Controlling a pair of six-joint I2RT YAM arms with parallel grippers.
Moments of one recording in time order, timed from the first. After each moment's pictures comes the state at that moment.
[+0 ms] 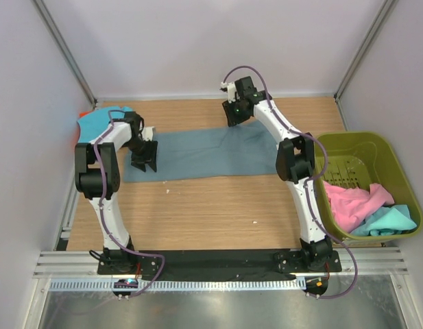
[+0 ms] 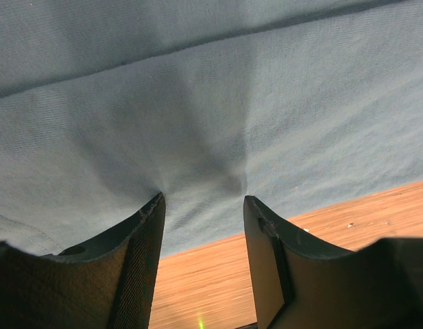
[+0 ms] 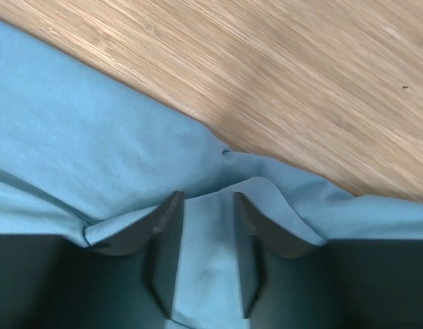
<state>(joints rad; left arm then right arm) -0.01 2.04 1.47 -0.89 0.24 0.08 0.36 2.48 2.35 -0.78 -0.17 -0.13</state>
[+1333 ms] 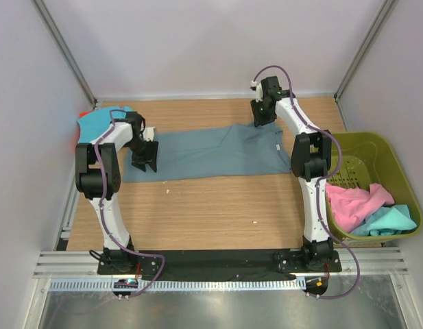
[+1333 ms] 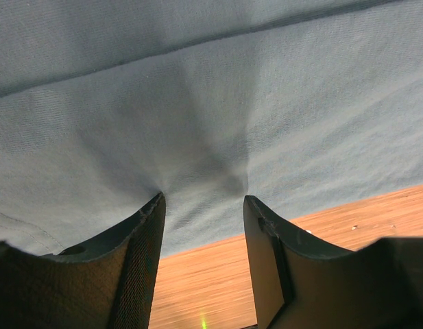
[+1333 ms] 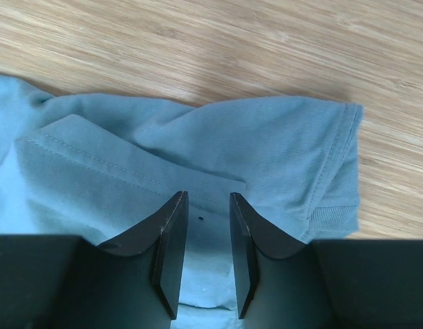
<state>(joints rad) -0.03 2.03 1.47 -0.88 0.22 0.08 0.20 2.40 2.19 -0.79 -0.08 -0.07</state>
